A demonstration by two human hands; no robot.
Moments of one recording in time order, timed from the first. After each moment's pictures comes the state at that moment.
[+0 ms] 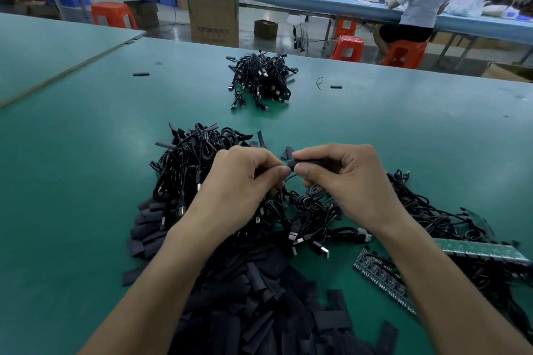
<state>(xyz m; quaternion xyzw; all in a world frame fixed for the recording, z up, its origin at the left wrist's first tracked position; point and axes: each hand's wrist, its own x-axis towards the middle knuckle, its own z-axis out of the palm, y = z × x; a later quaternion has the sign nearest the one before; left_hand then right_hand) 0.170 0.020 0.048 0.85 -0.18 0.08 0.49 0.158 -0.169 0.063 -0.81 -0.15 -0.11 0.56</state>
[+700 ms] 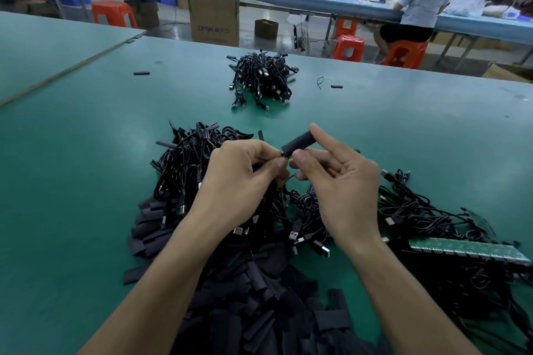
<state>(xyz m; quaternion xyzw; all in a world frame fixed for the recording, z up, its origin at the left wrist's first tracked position) 0.165 0.018 0.054 0.80 -0.15 0.08 0.57 0.145 -0.133 0.048 -0.73 -0.06 -0.25 0.63</state>
